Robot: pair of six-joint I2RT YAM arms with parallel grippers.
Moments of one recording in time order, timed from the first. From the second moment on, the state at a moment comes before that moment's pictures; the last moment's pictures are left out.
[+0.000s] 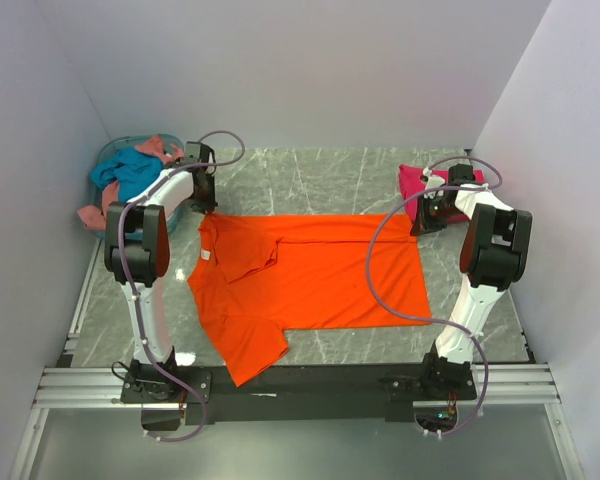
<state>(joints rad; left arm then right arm) -0.12 2.09 1.63 -0.61 -0.11 -0.18 -0.22 2.05 1.43 -0.63 -0.44 -0.26</state>
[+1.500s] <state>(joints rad) 0.06 1.92 1.38 -0.39 0.33 -0.41 -0.28 2.03 1.41 -0.64 -0.45 -0.29</state>
